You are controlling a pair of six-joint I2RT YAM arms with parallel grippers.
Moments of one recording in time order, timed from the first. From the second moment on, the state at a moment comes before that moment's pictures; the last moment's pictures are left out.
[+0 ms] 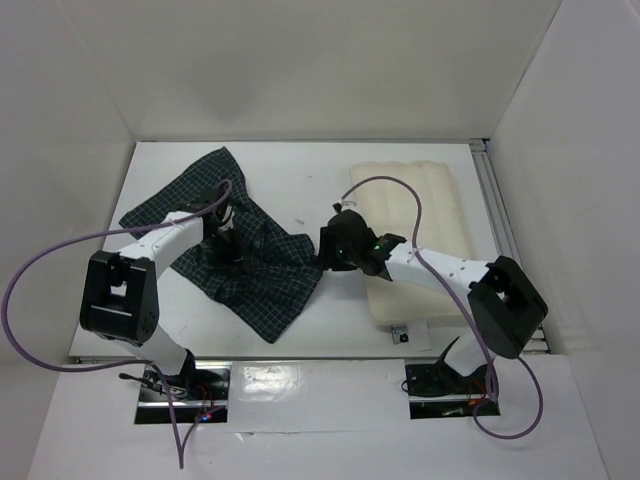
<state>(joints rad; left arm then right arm) -0.16 1.60 1.05 -0.80 0.16 -0.47 0.77 1.53 0.96 -0.21 0.08 0.66</state>
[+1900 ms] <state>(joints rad) -0.31 1.86 1.42 -0.90 -0.20 -0.39 0.91 1.54 0.78 -0.14 0.29 0.91</state>
